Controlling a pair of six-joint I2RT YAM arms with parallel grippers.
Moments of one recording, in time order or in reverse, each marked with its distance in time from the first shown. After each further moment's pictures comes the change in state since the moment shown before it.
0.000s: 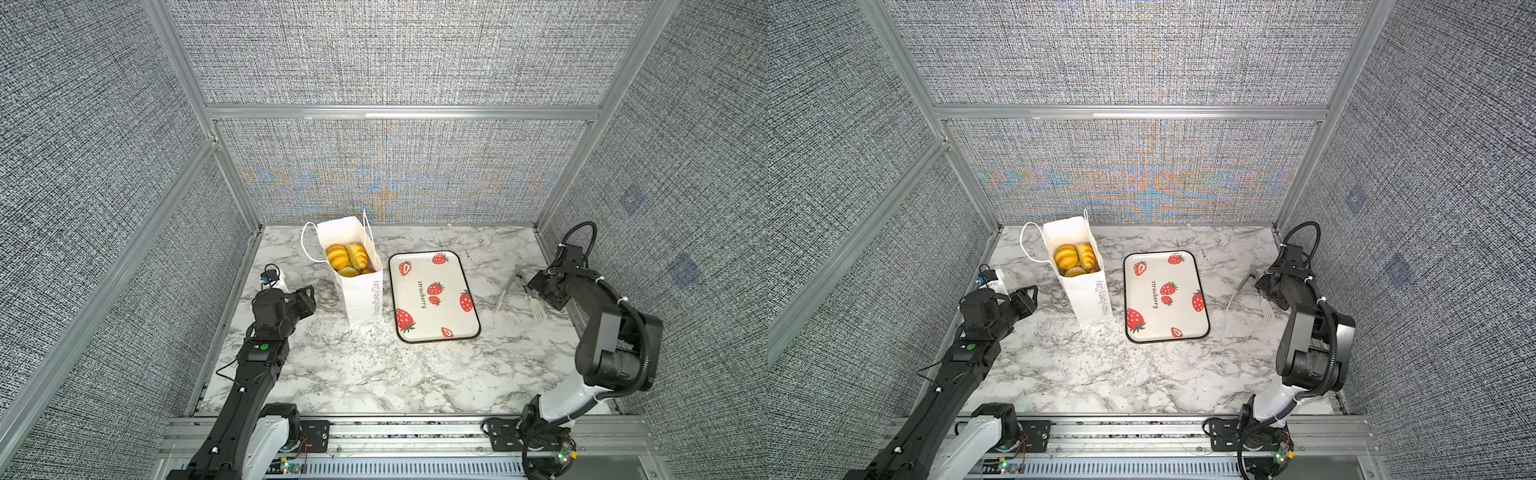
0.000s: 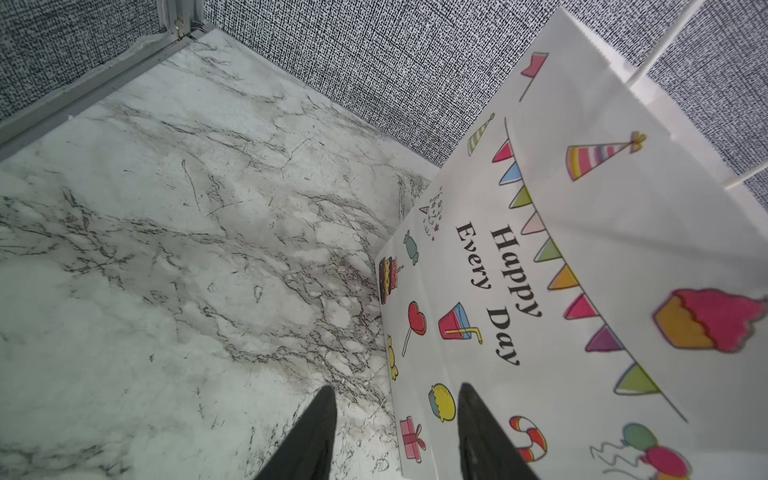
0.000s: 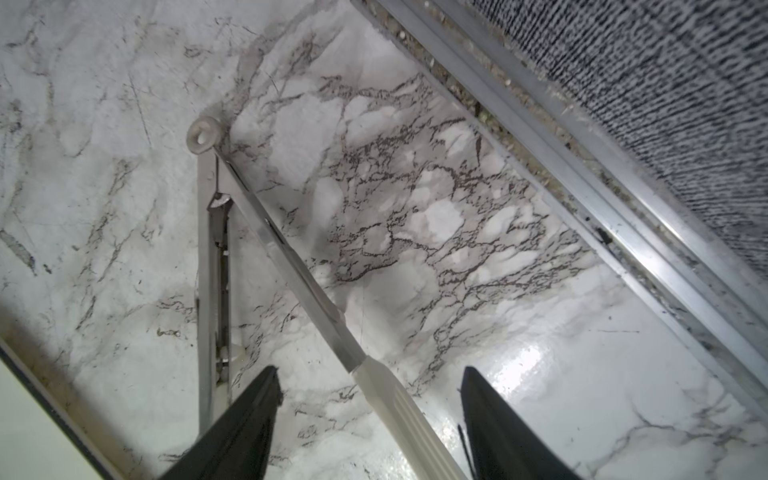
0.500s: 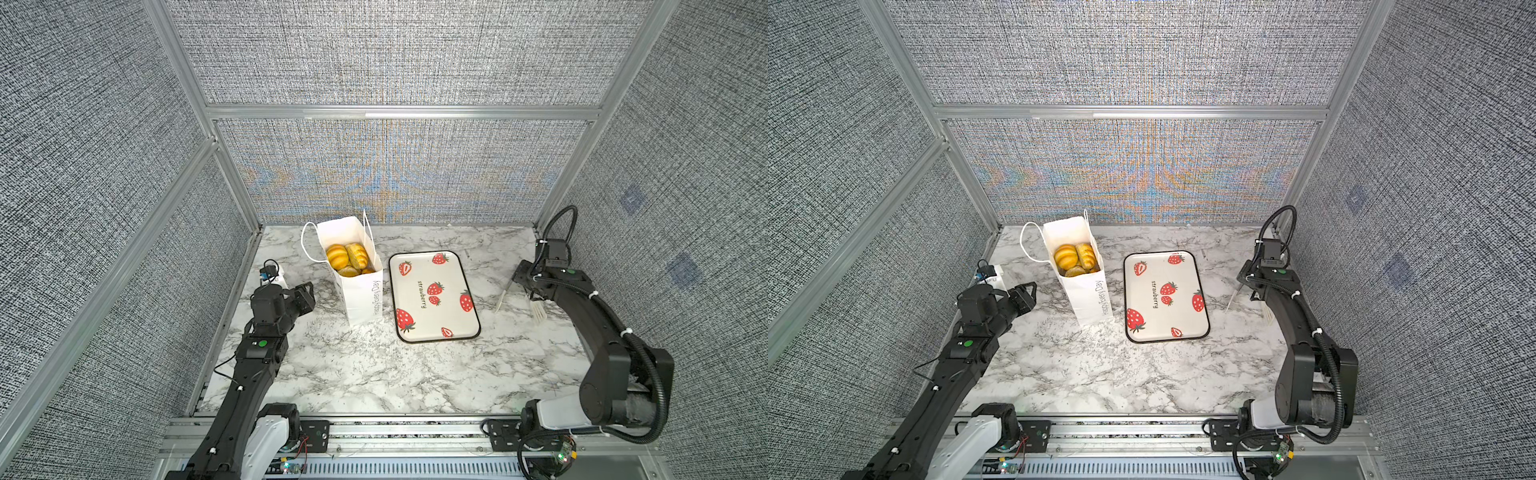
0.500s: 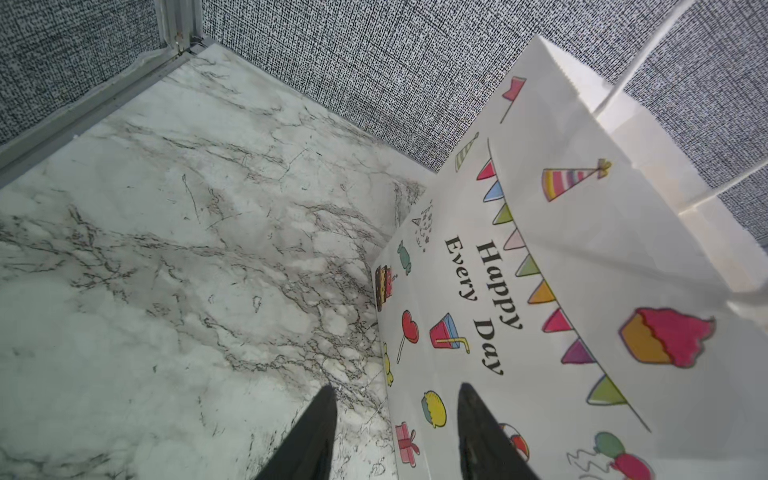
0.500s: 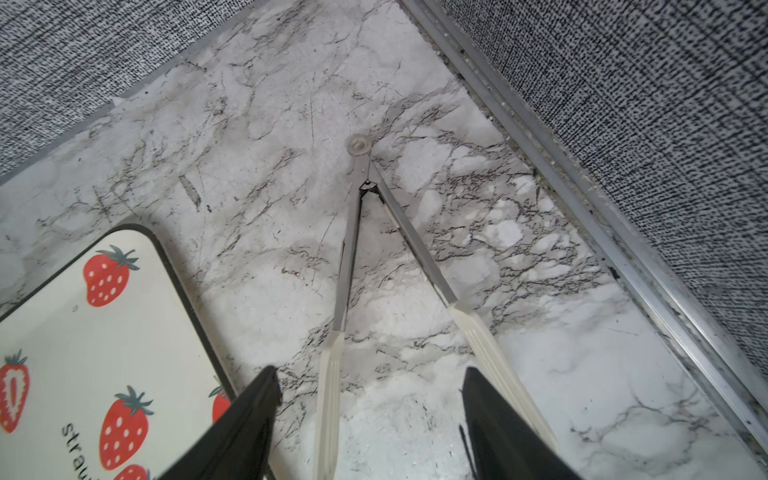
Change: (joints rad) left arm -0.002 0.008 0.055 -0.038 -0.005 0.004; right arm 0.211 -0.224 -0.037 0.009 0.154 -0.046
